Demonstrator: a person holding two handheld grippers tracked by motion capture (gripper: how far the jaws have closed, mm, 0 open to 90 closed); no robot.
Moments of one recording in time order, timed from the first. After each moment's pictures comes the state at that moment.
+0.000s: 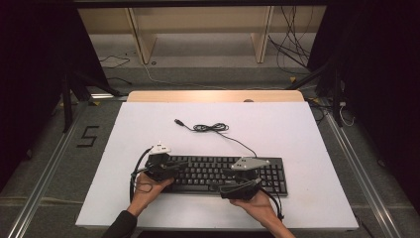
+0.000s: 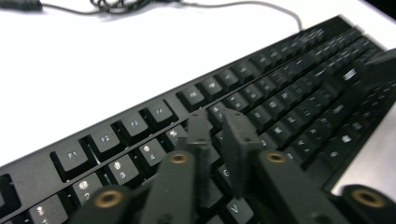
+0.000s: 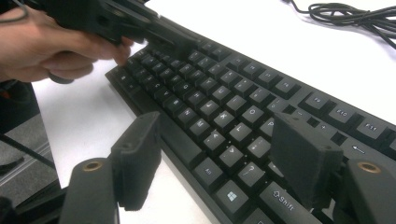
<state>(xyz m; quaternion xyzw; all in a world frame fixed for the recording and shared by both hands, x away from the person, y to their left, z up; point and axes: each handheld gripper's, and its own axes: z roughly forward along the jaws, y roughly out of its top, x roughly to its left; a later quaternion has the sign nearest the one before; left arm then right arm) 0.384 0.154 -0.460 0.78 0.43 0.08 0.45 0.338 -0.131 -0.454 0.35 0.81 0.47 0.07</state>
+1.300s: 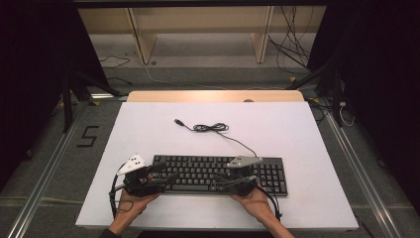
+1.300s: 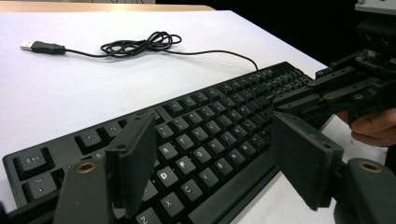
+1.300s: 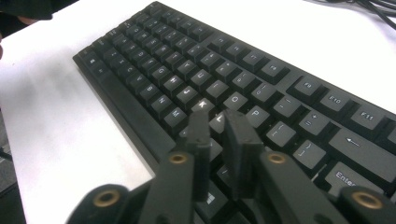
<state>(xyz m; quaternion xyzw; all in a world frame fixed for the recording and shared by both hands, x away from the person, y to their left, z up) 0.333 0.195 -0.456 0.73 0.40 0.10 0.55 0.352 -0.124 -0.467 0.36 0.82 0.43 0.08</state>
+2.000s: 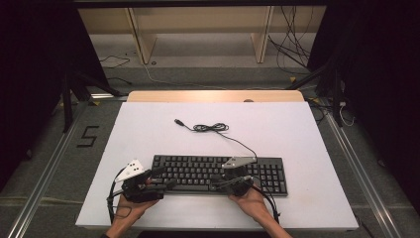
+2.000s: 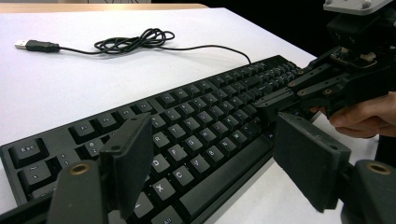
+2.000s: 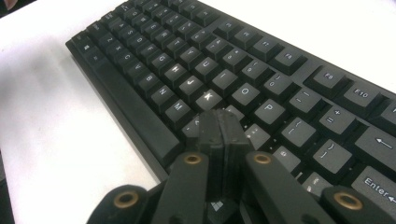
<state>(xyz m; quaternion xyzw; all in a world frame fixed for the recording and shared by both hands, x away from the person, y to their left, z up) 0.321 0.196 -0.458 0.74 0.38 0.11 0.55 0.356 -0.114 -0.476 0.36 0.83 0.41 0.07</state>
